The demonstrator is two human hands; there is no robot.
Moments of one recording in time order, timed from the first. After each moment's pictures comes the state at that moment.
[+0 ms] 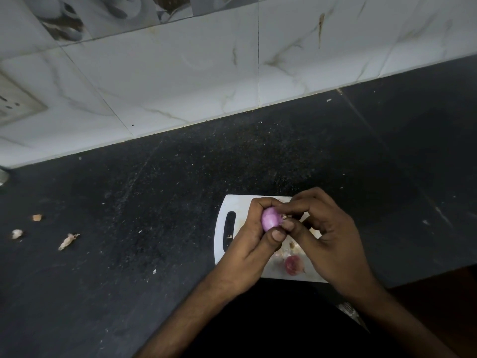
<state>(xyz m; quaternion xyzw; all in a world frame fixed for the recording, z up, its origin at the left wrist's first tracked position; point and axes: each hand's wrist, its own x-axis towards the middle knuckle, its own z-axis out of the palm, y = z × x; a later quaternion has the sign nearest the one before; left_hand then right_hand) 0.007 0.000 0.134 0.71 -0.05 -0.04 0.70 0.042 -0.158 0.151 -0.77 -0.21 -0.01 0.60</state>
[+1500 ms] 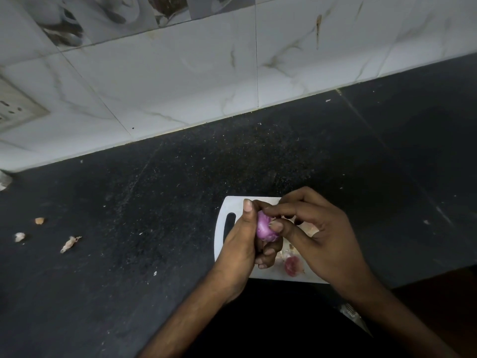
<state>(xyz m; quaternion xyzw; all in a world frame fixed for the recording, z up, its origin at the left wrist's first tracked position) 0.007 -0.007 0.151 0.57 0.08 -0.11 0.81 0.046 -0.154 0.157 -0.77 -0.24 0.01 0.59</state>
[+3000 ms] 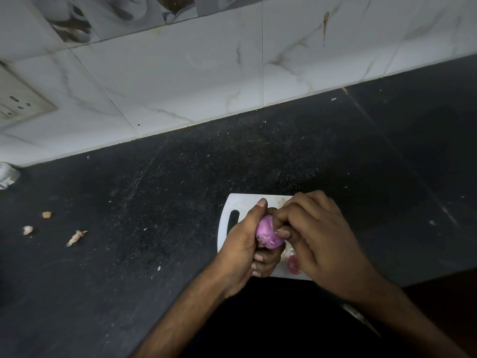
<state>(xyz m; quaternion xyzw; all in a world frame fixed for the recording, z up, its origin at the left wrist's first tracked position) 0.009 0.001 0.155 0.51 0.14 -0.25 0.81 0.044 -0.159 0.159 -0.86 -0.38 -0.10 0.32</state>
